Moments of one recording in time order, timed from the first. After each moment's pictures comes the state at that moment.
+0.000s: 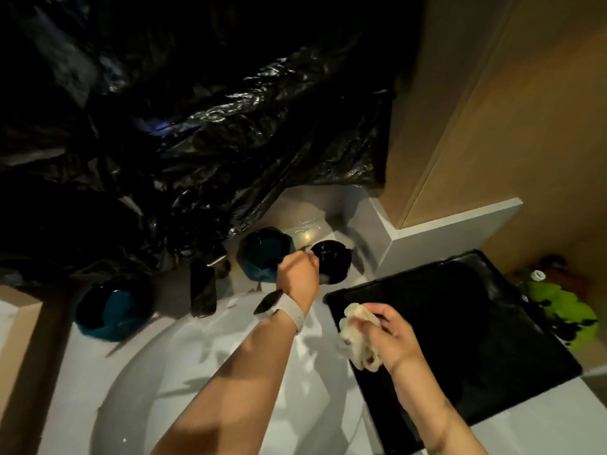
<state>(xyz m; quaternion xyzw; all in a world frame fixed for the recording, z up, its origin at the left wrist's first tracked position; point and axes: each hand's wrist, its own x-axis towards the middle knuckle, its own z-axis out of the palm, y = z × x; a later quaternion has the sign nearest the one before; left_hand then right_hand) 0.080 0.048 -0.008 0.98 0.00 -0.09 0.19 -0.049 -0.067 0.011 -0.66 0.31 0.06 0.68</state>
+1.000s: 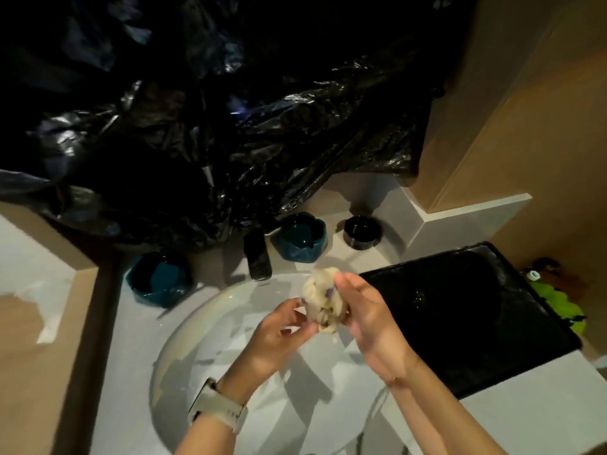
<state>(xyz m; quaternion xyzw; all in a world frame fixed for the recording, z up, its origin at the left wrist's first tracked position) -0.060 0.200 -0.002 0.76 -0.03 -0.21 0.61 -0.065 0.040 0.045 -0.61 0.12 0.09 0.78</state>
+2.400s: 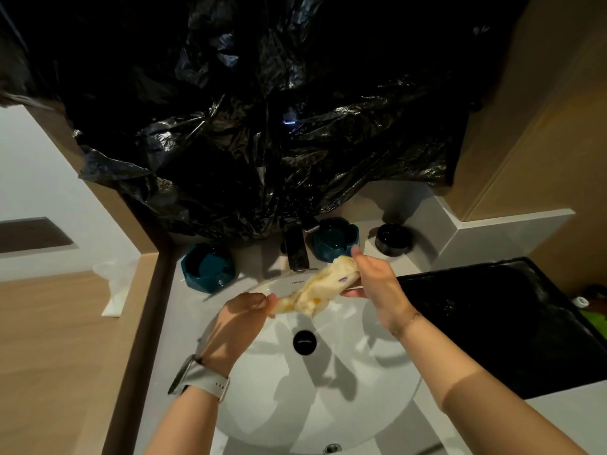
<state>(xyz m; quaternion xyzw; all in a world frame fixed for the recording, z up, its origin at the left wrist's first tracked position) -0.069 0.283 0.014 0.88 0.15 -0.10 0.44 -0.025 0.057 0.045 -0.69 0.13 0.10 0.70</state>
